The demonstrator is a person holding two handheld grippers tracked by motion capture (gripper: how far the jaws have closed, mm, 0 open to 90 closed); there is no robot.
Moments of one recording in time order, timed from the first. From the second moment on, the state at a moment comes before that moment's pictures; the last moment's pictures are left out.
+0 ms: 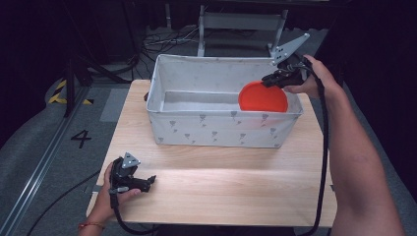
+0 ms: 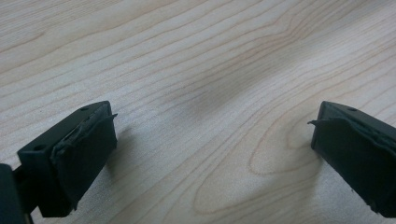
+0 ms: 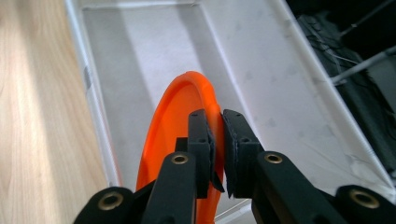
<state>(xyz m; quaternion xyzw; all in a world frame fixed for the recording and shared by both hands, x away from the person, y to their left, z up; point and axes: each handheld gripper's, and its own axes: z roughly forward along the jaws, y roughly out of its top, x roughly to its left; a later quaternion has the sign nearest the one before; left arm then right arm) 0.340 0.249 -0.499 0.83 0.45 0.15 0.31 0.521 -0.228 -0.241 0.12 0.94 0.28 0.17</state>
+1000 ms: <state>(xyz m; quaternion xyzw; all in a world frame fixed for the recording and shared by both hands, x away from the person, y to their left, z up) 0.340 0.249 -0.499 0.83 0.45 0.15 0.31 0.535 -0.196 -0.305 0.11 0.98 0.14 0.07</state>
